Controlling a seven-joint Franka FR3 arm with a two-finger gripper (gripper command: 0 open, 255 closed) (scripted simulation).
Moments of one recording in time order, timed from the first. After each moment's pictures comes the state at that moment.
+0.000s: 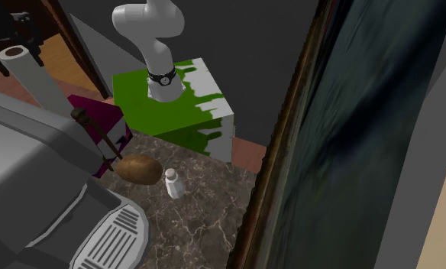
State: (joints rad) arm -0.37 -0.40 -0.31 -2.13 -0.15 1.73 -0.91
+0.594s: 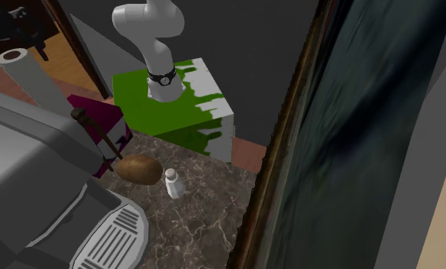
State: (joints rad) arm -0.37 -0.40 -0.31 -2.13 -0.15 1.73 -0.91
